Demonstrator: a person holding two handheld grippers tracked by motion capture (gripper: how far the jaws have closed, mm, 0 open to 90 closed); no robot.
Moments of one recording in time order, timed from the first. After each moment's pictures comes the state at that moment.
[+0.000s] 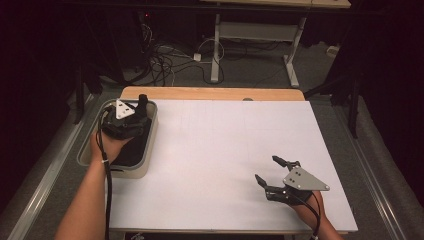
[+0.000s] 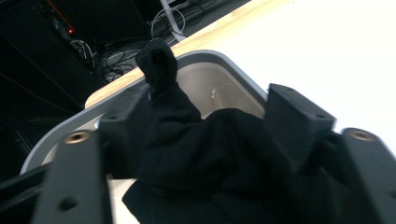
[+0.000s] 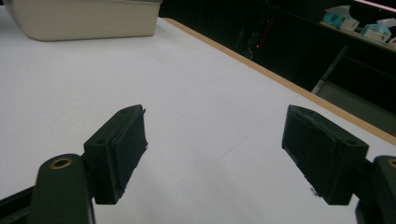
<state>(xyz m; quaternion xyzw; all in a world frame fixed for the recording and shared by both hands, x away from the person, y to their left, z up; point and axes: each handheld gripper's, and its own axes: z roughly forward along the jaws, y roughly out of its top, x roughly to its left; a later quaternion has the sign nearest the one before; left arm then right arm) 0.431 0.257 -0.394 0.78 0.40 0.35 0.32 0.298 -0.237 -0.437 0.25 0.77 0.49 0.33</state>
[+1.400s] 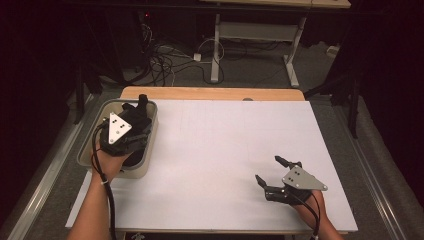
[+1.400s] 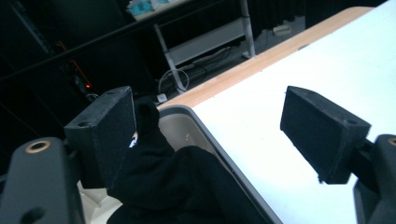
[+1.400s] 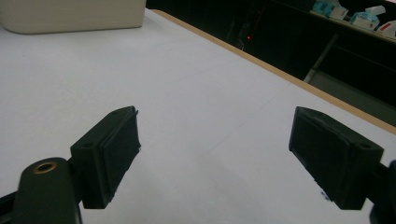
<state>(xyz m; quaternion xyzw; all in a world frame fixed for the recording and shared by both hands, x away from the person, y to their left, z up) 0.368 0.237 -0.383 0.72 0.37 0.40 0.42 0.300 -0.237 -0.443 0.27 0.77 0.47 0.33</state>
